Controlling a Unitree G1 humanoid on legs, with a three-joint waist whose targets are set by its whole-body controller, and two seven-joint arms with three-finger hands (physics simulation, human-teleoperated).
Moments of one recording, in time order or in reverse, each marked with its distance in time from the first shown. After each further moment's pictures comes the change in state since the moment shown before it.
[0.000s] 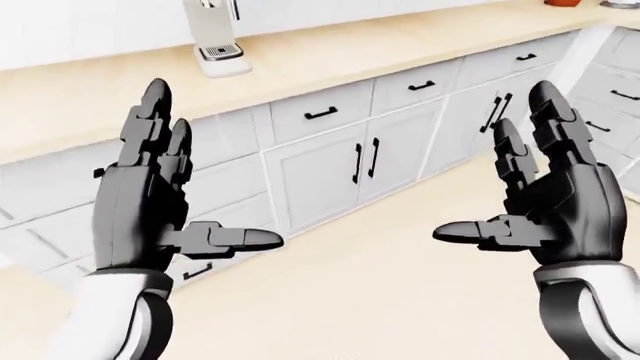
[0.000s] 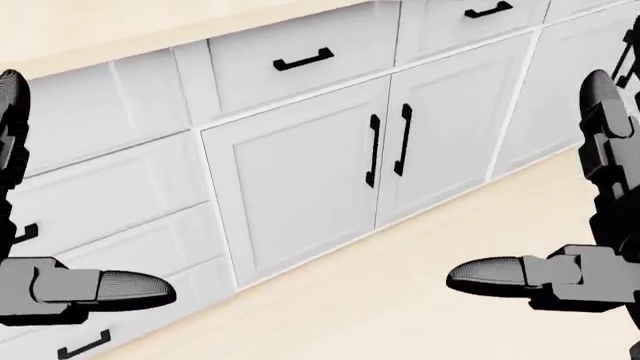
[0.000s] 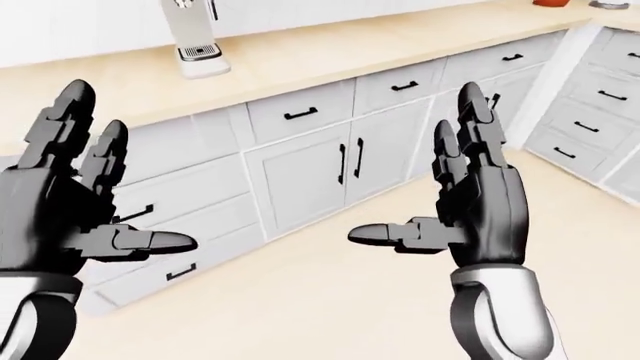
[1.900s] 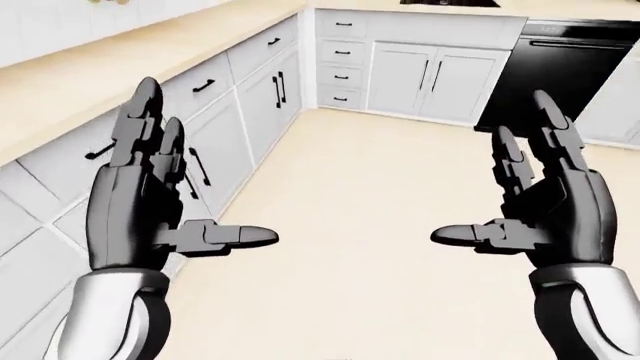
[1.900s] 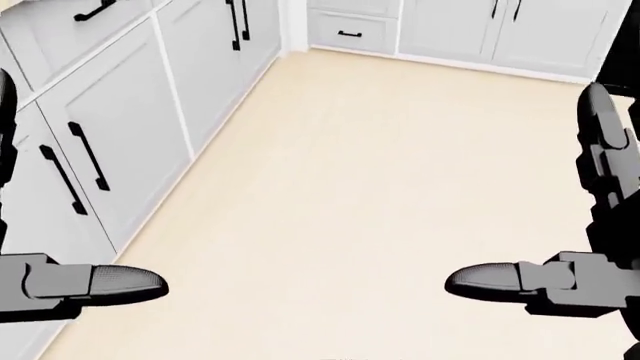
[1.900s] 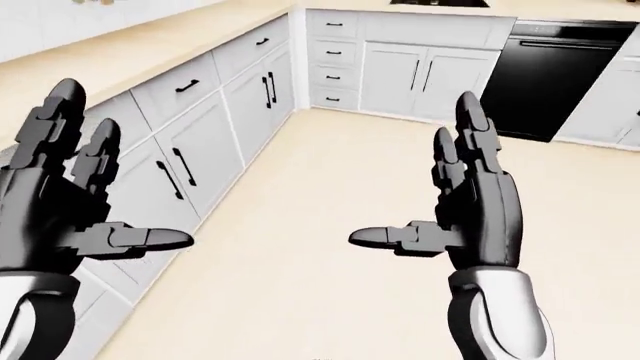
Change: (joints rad) left arm 0.006 -0.040 0.016 0.001 0.068 0.003 -0.044; right arm -0.008 0.157 -0.014 -0.011 -0.238 0.055 0.204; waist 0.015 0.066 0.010
